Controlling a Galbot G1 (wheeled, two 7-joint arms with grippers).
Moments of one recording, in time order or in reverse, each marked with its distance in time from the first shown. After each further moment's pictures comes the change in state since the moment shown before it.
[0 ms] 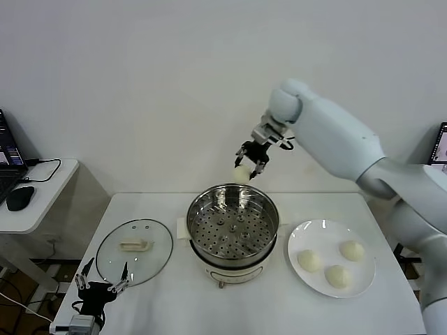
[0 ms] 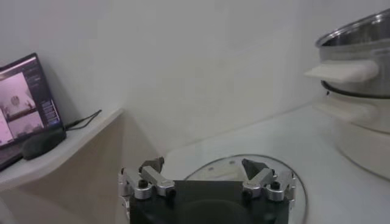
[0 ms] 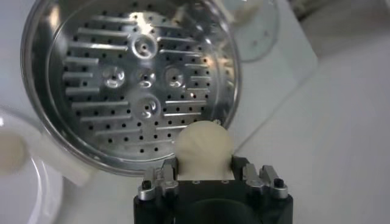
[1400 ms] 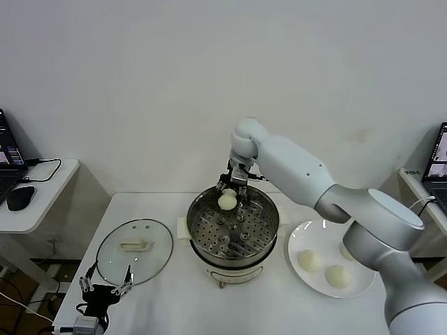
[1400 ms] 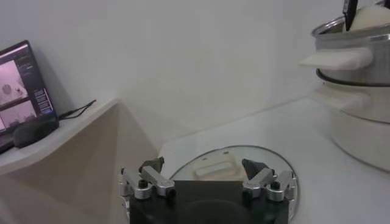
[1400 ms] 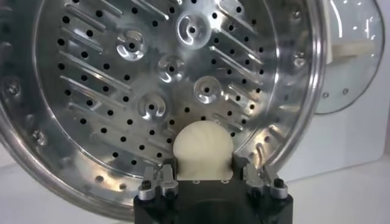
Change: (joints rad) left arm -0.010 -0.008 0.014 0.029 0.002 -0.003 0.002; right arm -0.166 0.107 0.044 -0.032 -0.328 0.175 0.102
